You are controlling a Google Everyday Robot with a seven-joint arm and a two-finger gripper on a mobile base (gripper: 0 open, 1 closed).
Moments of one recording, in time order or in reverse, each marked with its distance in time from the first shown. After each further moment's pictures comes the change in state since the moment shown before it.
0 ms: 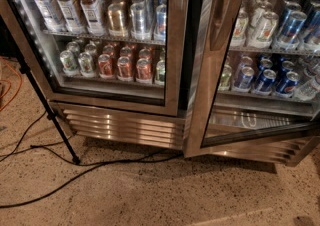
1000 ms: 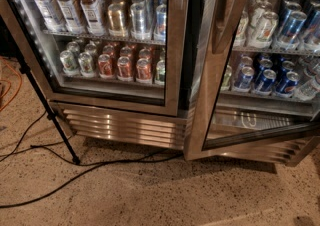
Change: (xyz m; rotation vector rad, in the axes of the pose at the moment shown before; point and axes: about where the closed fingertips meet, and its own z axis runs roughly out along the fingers) arm 0.000 0.000 0.000 0.000 0.000 0.000
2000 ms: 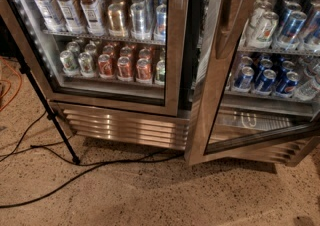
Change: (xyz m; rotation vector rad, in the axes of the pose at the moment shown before) arm 0.000 0.000 0.000 0.000 0.000 0.000
